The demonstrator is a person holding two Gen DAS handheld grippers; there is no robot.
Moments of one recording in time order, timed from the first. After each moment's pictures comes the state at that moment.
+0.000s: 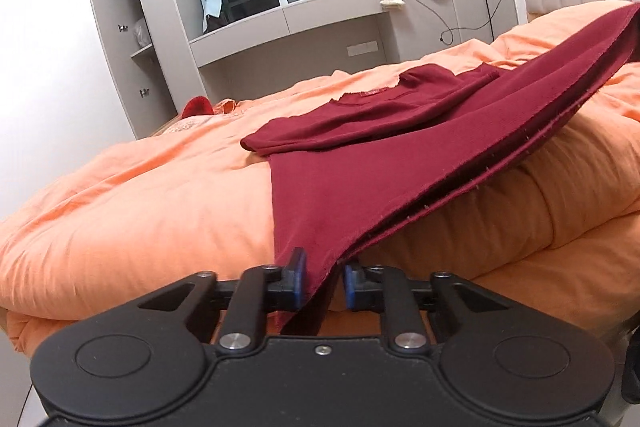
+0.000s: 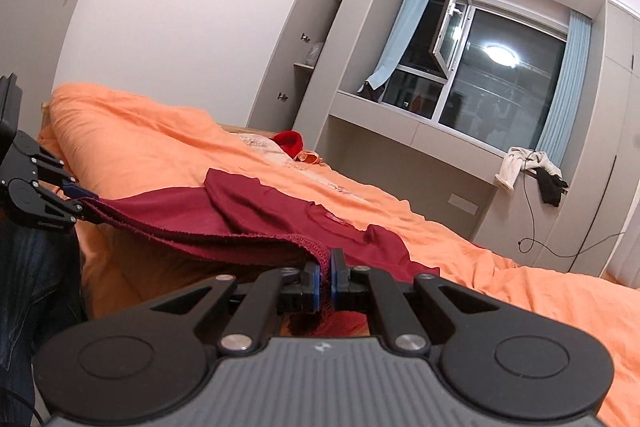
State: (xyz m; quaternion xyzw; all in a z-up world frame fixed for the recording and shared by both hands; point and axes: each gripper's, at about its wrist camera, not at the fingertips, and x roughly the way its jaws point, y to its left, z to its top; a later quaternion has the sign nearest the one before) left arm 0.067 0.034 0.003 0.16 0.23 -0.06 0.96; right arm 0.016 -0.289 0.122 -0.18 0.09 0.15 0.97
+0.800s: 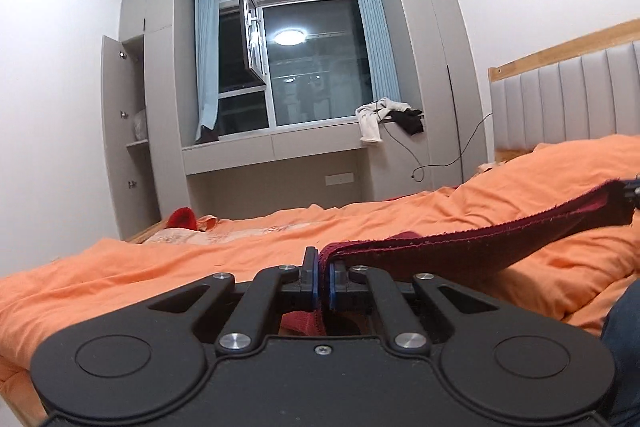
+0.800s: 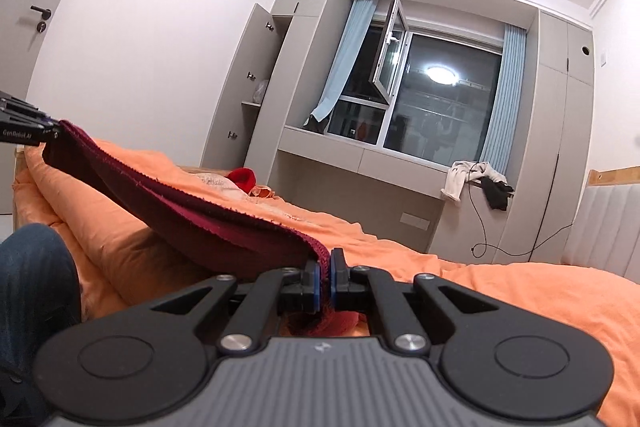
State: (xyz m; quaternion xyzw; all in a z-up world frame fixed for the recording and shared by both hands) left arm -0.037 0.037 0.117 0.09 0.05 -0.12 0.99; right arm -0.089 -0.330 0.132 -0.13 0.03 0.09 0.99
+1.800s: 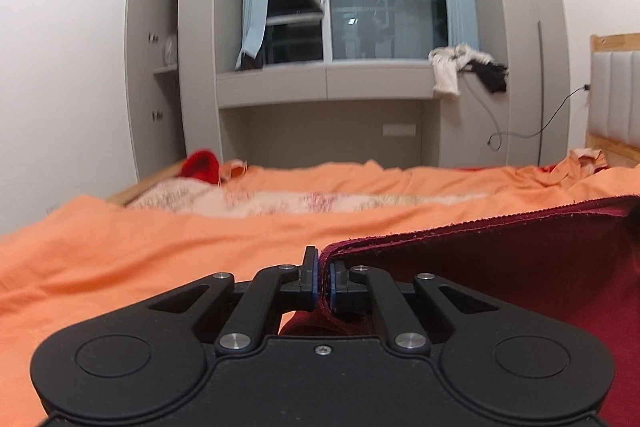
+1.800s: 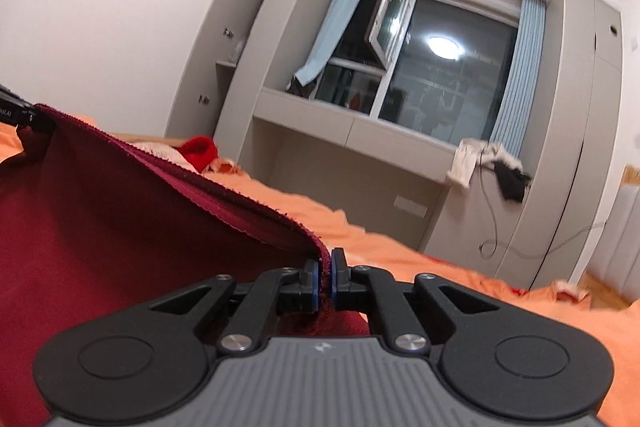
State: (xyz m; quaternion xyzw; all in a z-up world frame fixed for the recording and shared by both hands) left arm 0.373 0.007 0.108 0.04 0.16 -0.03 0.99; right arm 0.301 -0.313 0.114 -0.15 0.08 0.07 0.98
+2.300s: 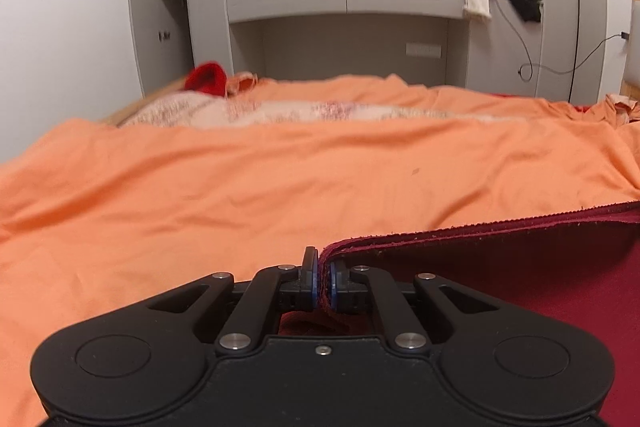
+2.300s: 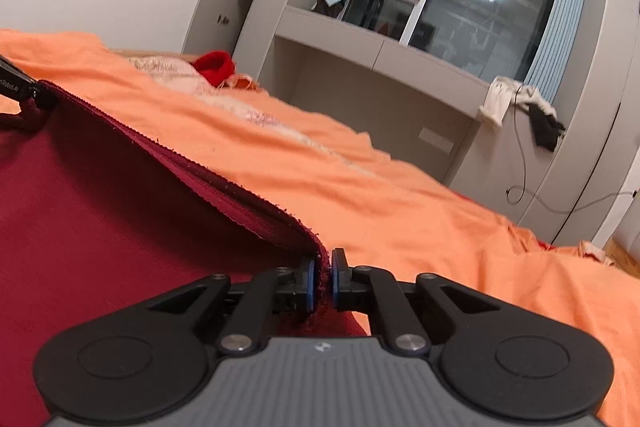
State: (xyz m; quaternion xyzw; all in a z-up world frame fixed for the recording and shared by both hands) left arm 0.460 0.011 0.037 0.03 0.29 0.00 0.96; right arm 0.380 -0.301 0.052 -0.18 0.20 0.08 0.96
